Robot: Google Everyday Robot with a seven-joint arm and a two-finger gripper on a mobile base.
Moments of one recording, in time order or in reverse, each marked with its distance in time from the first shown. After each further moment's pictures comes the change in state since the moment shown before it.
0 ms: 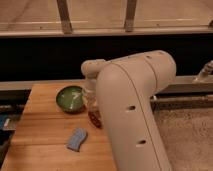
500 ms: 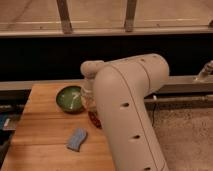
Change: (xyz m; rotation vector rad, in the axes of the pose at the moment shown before) arm -0.018 0.004 0.015 -0.033 0.009 -0.012
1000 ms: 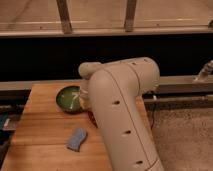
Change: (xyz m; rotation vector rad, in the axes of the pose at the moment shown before) arm -0.015 0.000 0.022 -0.025 0.027 -0.008
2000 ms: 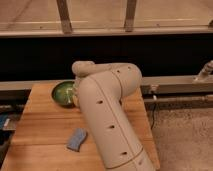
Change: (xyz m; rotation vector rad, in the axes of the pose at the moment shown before) arm -0.060 0.014 0.020 -0.027 0.016 -0.122
